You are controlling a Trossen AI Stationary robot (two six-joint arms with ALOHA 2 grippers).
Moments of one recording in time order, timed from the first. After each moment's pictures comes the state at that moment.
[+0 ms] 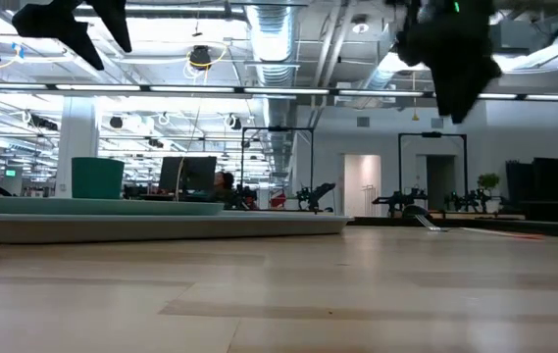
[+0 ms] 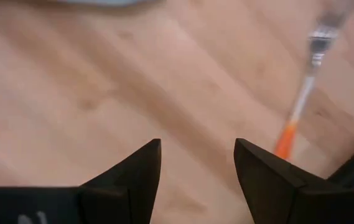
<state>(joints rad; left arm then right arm) -0.14 1.00 1.14 -1.26 -0.40 -1.28 -0.08 1.38 1.22 -1.26 0.15 0.73</state>
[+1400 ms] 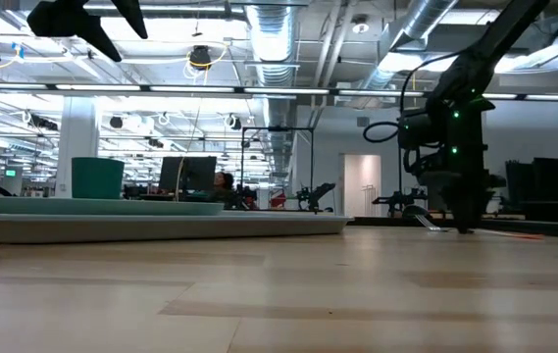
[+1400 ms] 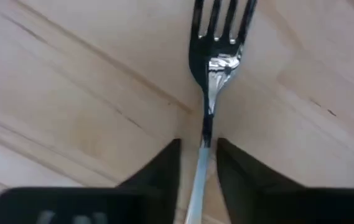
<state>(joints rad) -0.16 1.00 1.14 -1.14 -0.41 -1.25 -0.78 1.56 0.76 -0.72 0.07 0.19</state>
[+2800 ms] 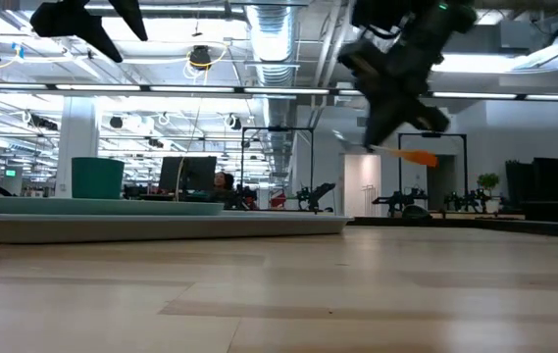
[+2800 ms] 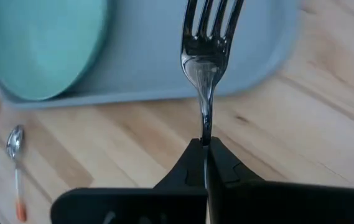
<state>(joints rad) -0.16 1.00 1.14 -1.15 -0.44 -1.20 -0.12 1.46 1.04 -0.58 0.00 0.94</state>
